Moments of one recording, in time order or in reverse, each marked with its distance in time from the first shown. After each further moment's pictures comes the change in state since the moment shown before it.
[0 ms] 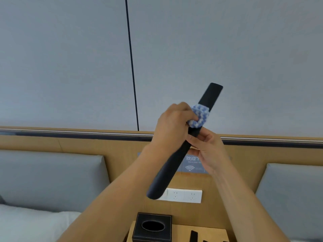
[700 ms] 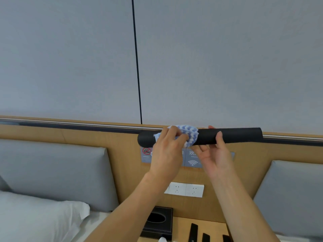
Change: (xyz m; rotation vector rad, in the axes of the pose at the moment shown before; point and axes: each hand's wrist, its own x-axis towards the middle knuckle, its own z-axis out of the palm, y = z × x) left_hand -0.077 -0.013 0.035 0.211 0.042 -0.161; right_hand -0.006 0.034 -0.012 0.643 0.323 0.172
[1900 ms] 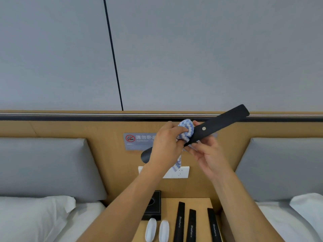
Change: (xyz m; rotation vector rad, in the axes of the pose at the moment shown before) left_hand -0.005 0.015 0.043 -0.404 -0.207 -0.147; right_hand -0.021 -0.009 -0.053 -0.446 -0.136 -0.030
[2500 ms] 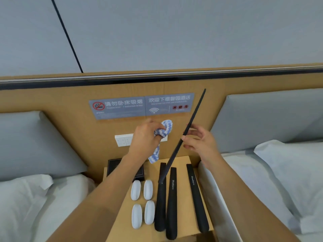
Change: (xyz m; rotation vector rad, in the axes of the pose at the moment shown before) left_hand -0.056 -0.047 0.063 0.033 -0.295 -0.105; right_hand -0.055 0.043 -0.094 -0.591 0.366 0.122
